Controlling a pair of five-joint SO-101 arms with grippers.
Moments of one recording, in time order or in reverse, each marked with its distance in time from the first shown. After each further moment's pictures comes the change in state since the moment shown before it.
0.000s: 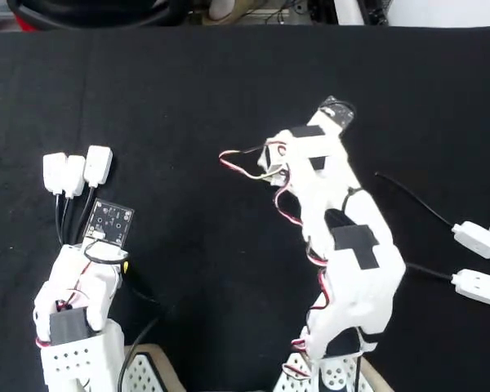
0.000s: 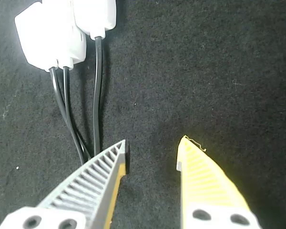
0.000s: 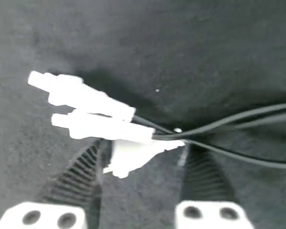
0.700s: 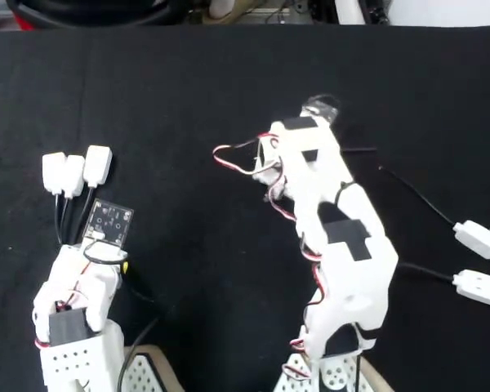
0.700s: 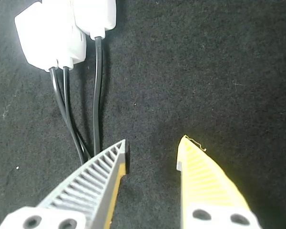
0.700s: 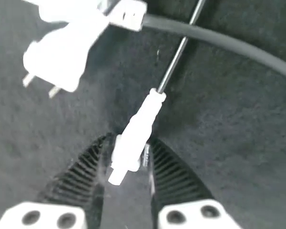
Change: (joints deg) left arm 0.0 0.0 0.0 0.0 0.0; right arm -2.1 1.0 -6.7 16.0 10.3
